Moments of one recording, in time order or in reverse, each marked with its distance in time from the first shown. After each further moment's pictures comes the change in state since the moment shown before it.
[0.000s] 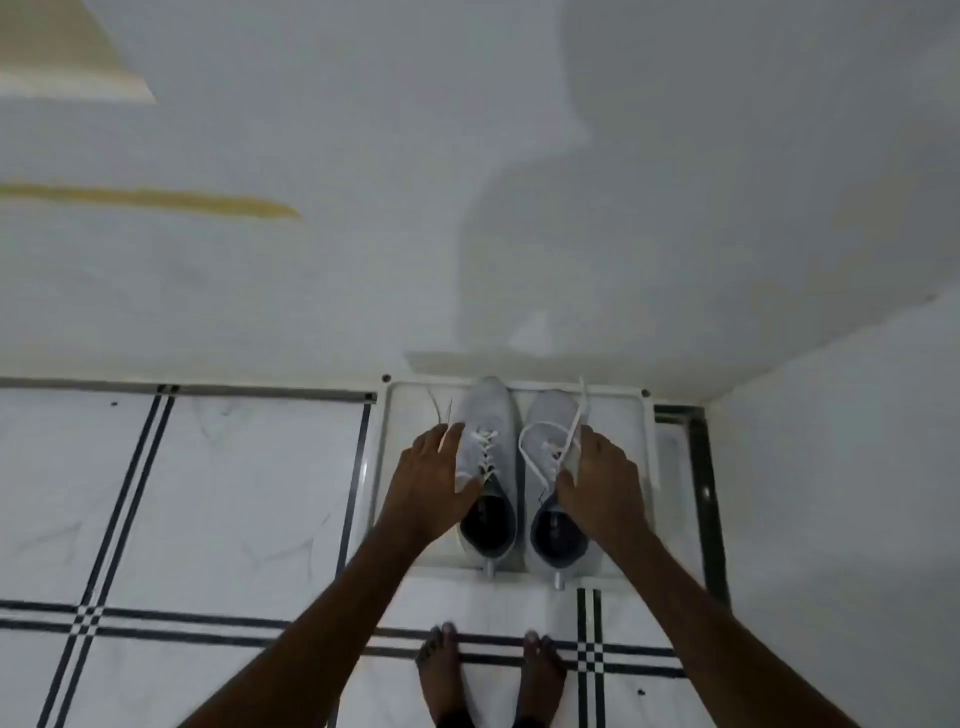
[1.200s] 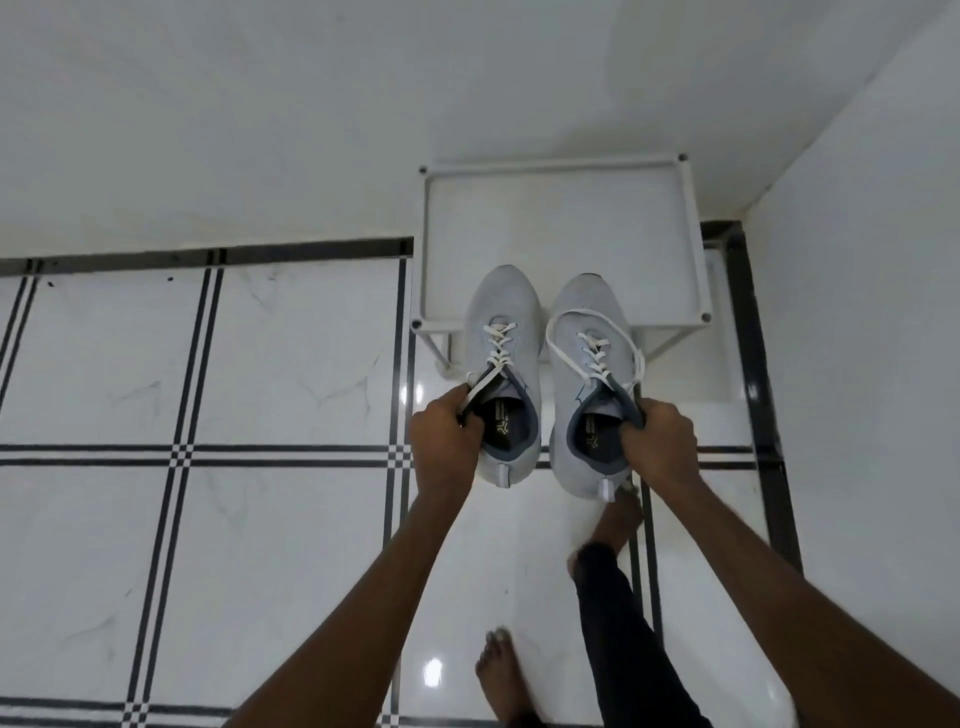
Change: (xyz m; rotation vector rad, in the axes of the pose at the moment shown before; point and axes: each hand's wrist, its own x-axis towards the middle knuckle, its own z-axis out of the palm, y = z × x) left_hand -0.281 -0.027 0.108 -0.327 0.251 -0.299; right_hand -0.267 0.054 0.144 0.399 0.008 0.324
